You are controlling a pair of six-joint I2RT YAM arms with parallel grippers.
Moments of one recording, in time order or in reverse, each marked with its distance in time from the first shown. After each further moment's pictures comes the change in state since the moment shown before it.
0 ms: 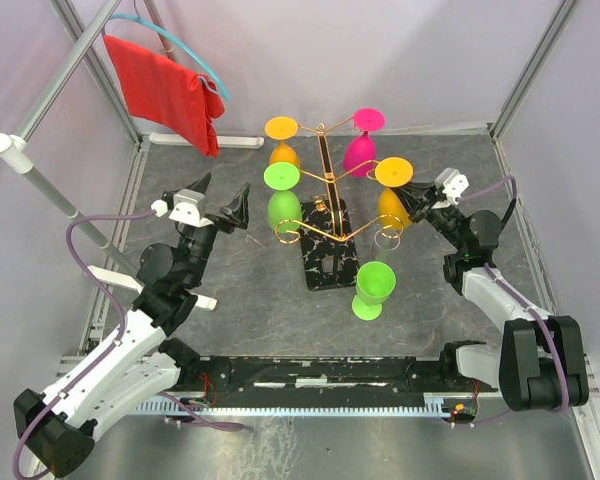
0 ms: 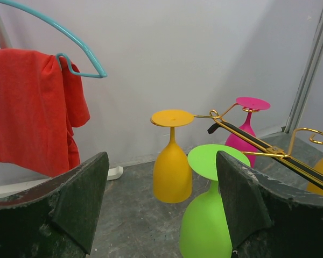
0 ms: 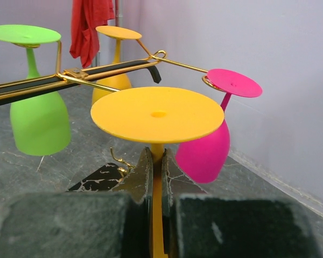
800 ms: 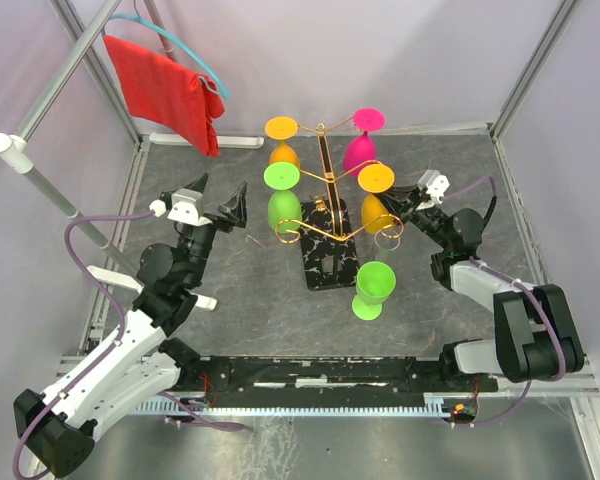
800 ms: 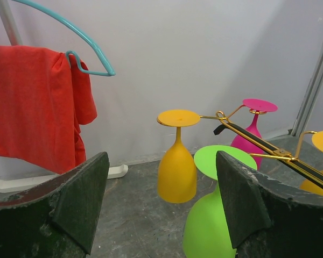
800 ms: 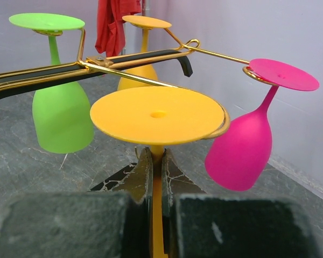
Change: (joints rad) left arm 0.000 0.000 -0.001 0.001 -0.032 0.000; right arm 0.081 0.144 -0.002 0.132 -0.017 0.043
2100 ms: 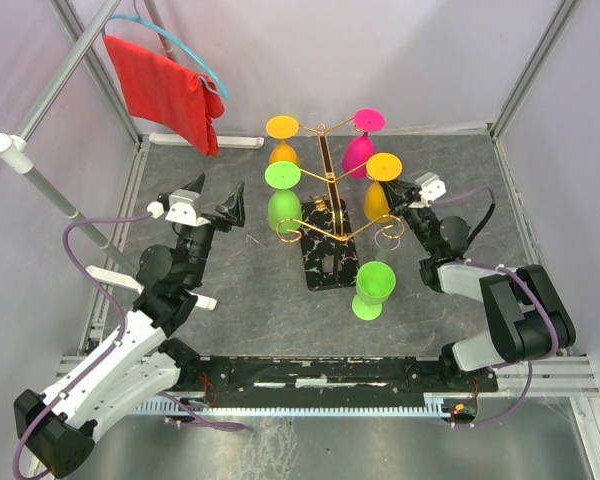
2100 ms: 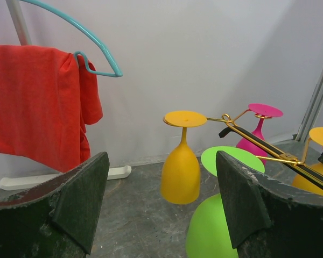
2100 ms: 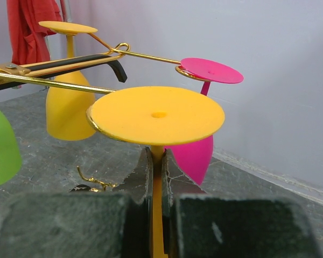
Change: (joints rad) left arm 0.000 -0.003 -0.008 0.018 -0.027 0.001; right arm 0.091 0.131 -0.027 0.195 0.383 -0.101
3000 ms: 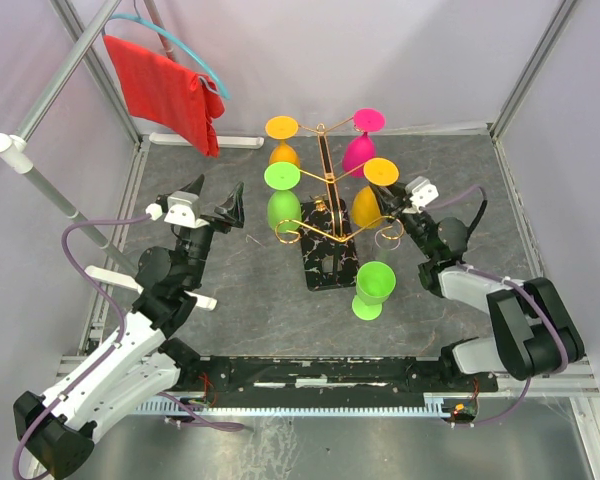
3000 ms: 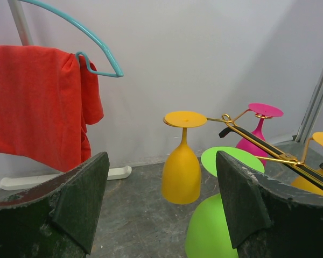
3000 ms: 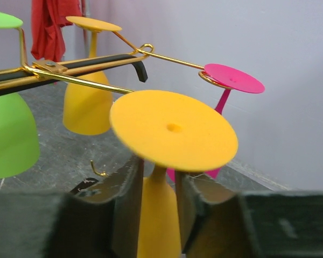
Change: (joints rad) left arm 0.000 -0.013 -0.010 0.003 -0.001 0.000; right arm 0.059 -0.084 -0.013 -0.086 -0.033 -0.069
